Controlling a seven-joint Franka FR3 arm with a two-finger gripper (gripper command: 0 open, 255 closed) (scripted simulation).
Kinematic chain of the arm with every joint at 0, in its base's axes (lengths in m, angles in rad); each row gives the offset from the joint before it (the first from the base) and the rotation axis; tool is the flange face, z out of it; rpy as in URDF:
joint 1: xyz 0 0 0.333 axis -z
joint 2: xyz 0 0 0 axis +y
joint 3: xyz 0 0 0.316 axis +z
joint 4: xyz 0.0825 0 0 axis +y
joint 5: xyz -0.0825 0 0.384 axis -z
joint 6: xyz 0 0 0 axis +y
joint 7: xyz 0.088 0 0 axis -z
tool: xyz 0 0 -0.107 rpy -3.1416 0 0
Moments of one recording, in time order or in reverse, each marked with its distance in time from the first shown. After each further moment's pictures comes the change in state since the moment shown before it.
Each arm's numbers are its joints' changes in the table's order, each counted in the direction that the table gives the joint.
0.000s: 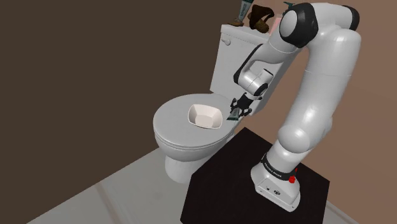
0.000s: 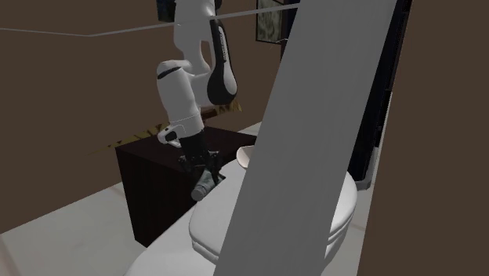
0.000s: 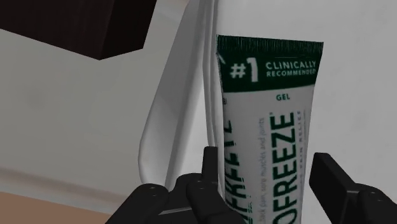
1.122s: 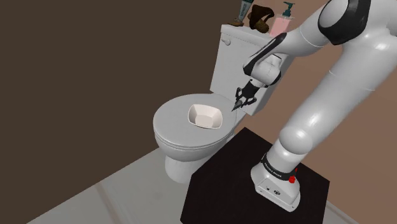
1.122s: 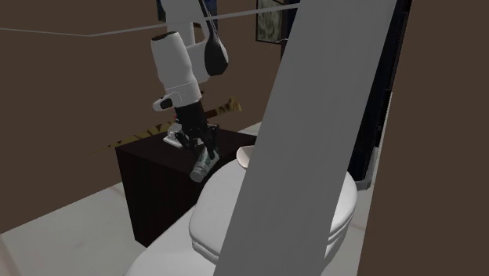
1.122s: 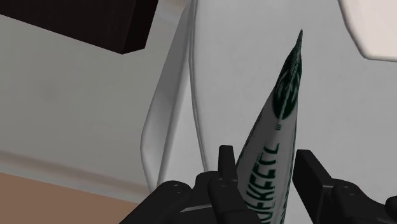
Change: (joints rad) arm -0.055 -0.305 -0.137 0.068 0.524 0.099 0.420
